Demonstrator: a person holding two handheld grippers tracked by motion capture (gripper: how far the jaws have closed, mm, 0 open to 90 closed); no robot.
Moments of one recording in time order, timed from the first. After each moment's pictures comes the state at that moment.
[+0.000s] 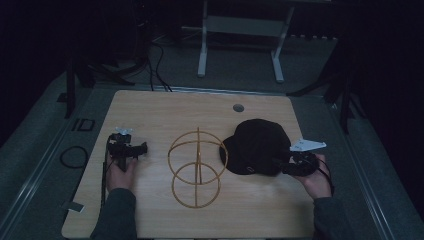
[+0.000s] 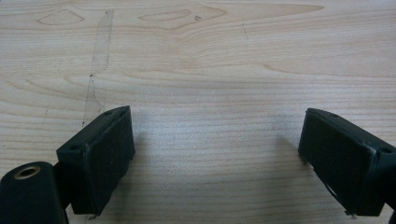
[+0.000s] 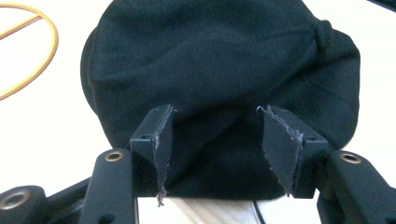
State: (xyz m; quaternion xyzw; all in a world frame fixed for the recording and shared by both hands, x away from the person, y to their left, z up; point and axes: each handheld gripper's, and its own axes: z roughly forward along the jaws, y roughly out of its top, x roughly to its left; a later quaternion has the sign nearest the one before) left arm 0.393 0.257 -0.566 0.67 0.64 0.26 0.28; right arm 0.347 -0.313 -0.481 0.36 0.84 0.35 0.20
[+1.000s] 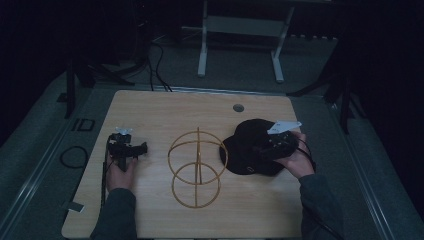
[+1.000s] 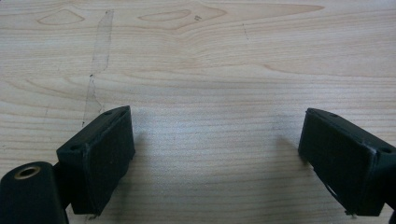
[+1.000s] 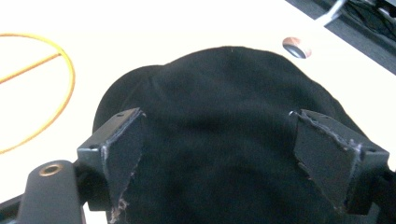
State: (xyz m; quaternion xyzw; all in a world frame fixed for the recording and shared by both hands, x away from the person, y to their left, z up) left arm 0.393 0.257 -0.566 0.67 0.64 0.26 0.28; right arm 0.390 -0.253 -0.454 0.29 0.87 0.34 0.20
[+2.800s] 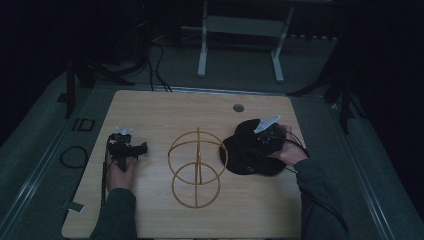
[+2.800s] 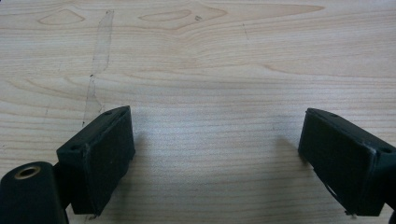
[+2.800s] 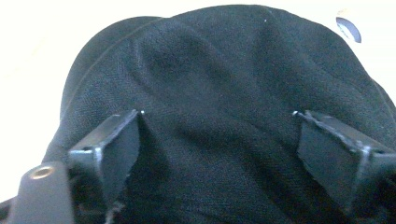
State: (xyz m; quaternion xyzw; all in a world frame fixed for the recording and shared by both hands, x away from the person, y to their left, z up) left arm 0.393 0.256 -0.566 0.67 0.64 0.26 0.28; right arm 0.434 -0.235 -0.481 0.21 0.93 0.26 0.15
